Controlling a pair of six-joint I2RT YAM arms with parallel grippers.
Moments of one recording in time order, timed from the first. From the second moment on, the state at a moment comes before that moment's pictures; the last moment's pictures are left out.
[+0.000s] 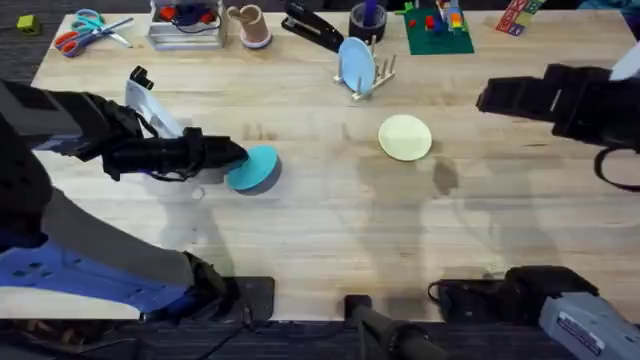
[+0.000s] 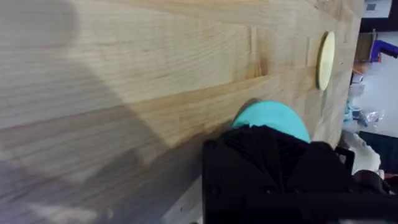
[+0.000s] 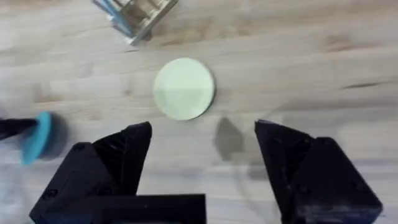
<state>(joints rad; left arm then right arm) 0.55 1.78 0.81 -0.75 0.95 0.44 0.00 0.88 1.02 -1.00 -0.16 0.21</state>
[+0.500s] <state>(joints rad) 0.55 1.78 0.81 -0.75 0.95 0.44 0.16 0.98 1.02 -0.94 -0.26 0.39</state>
